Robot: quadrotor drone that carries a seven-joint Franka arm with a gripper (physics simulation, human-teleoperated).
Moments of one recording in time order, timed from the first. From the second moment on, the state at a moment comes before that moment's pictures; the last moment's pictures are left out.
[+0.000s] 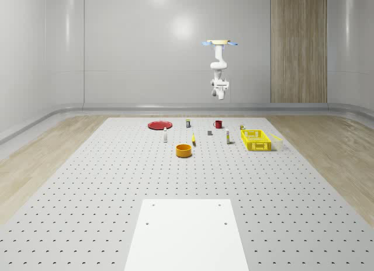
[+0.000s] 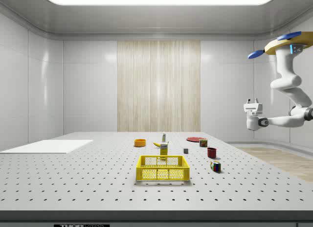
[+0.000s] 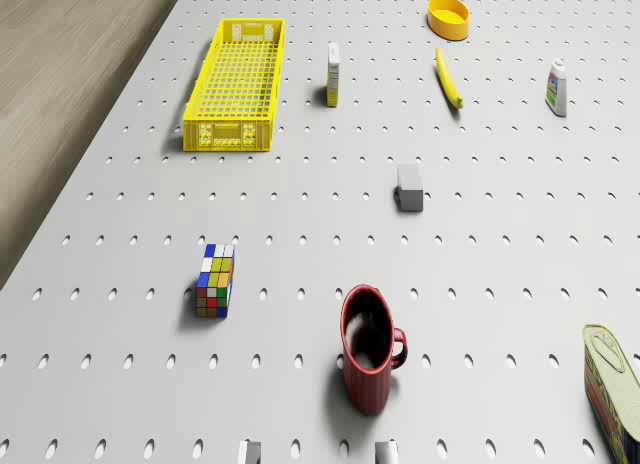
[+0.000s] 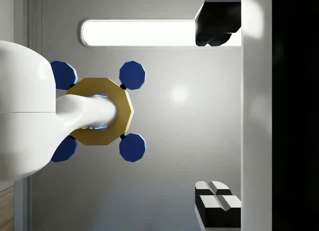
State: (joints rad) arm 0.00 -0.79 0.00 -2.34 0.00 1.55 0.79
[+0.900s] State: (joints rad) arm -0.01 -0.71 0.00 -2.06 0.00 1.37 0.78
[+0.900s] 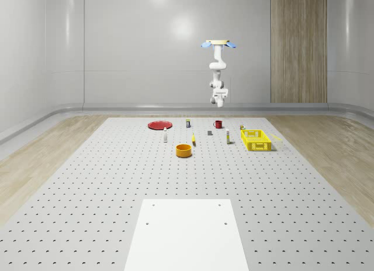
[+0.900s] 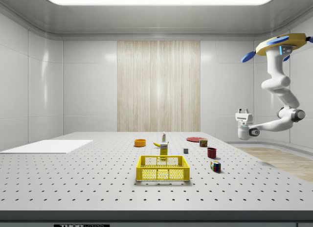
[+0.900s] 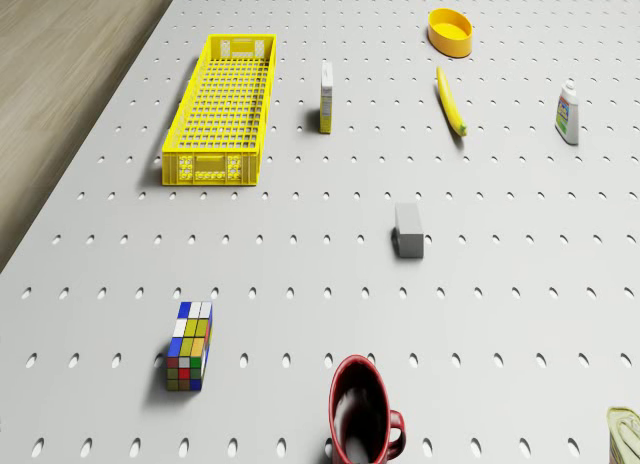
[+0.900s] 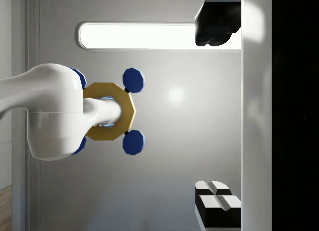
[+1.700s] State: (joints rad) arm -0.01 -0.71 0.01 -2.04 0.00 1.37 0.78
